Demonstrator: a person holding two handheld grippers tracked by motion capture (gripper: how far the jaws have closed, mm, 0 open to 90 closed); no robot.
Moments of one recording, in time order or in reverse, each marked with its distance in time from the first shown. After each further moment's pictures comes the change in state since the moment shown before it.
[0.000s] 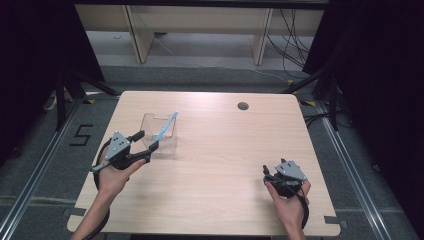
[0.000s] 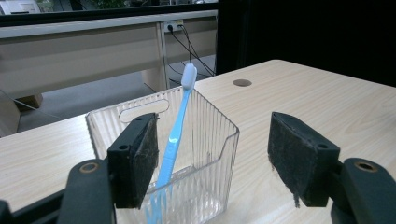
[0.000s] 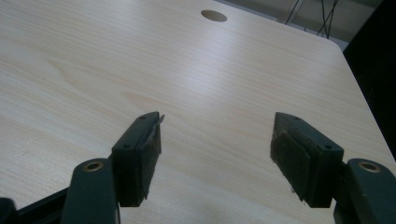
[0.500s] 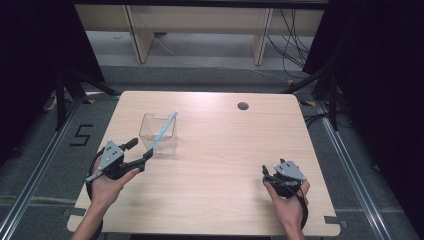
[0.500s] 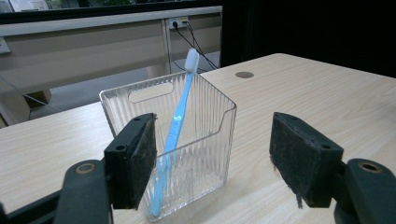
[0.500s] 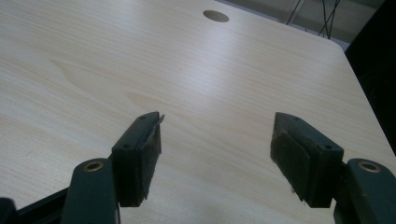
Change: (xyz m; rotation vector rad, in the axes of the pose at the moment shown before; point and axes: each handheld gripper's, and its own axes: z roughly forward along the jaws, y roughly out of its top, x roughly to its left) left arm -0.004 -0.012 -0.024 0.009 0.022 -0.001; right arm 0.003 0.000 0.000 0.001 0.004 0.002
